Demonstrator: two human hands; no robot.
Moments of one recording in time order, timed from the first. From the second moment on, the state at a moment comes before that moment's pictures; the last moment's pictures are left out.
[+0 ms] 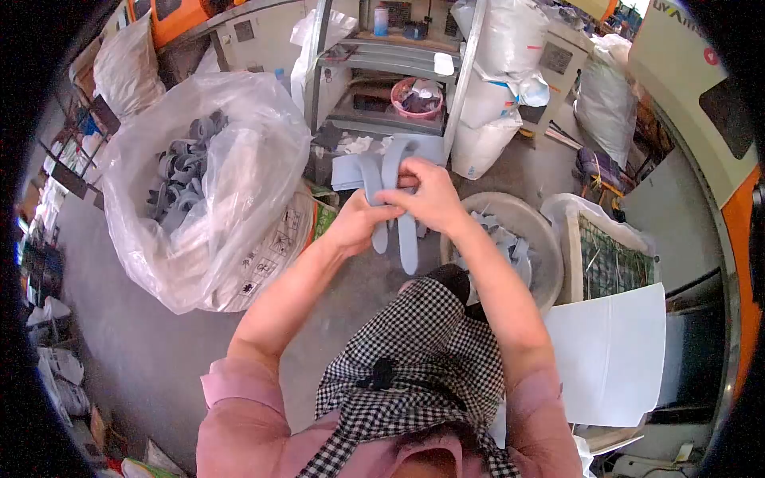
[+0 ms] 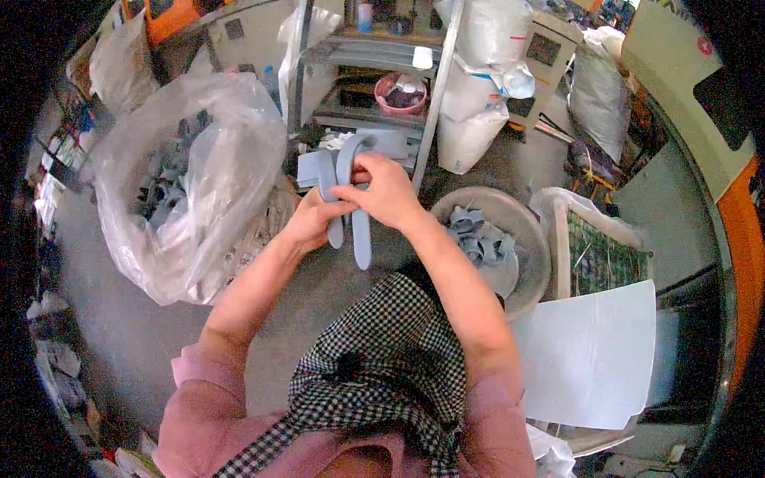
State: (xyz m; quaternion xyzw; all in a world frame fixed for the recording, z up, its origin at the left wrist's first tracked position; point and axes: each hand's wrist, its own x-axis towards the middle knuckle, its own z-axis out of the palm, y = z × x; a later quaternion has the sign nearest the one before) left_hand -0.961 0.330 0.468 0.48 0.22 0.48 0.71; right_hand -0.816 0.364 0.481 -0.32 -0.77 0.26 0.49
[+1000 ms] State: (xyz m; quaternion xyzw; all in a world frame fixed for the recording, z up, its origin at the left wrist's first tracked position) left_hand -1.393 0.523 0.609 0.47 0.65 0.59 0.14; right_hand -0.462 0.255 0.378 -0.75 -0.53 -0.09 0.39
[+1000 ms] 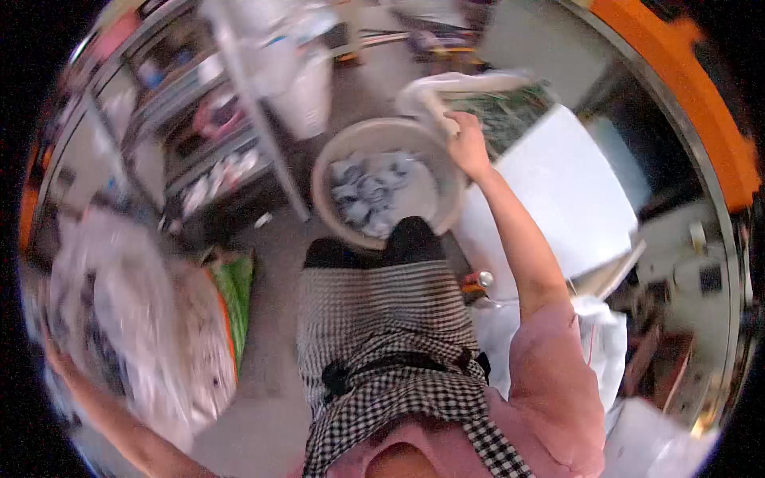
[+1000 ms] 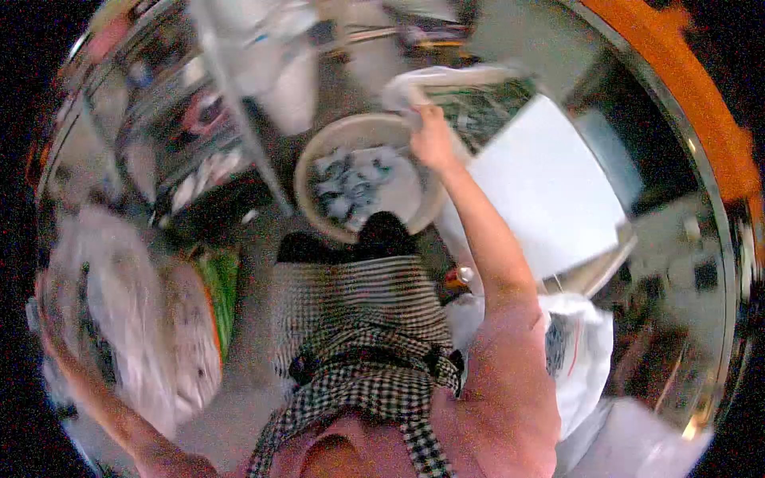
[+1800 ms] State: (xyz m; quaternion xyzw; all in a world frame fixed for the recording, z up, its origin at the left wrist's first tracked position) left_hand -0.467 0.150 0.462 0.96 -0.13 0.21 0.14; right_hand -0.237 -0.170 0.386 -0.93 -0.15 0.01 0.33
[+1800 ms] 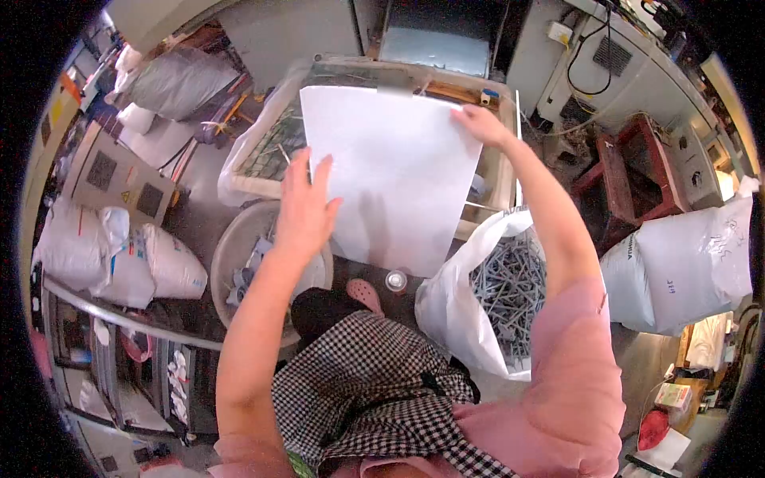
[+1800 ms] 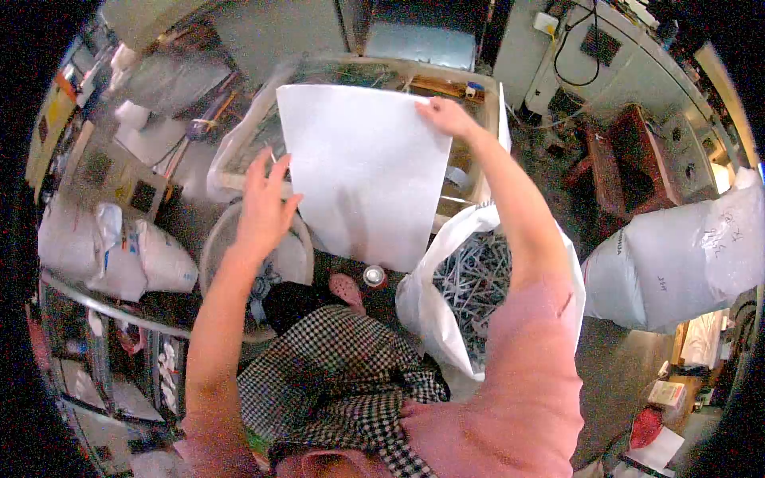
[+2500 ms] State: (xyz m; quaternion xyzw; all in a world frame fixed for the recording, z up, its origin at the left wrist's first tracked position) left_hand -0.466 0.124 0.433 0.92 -0.22 0.27 0.16; right_hand -0.238 -0.215 0.155 -0.85 -0.17 0.49 -0.08
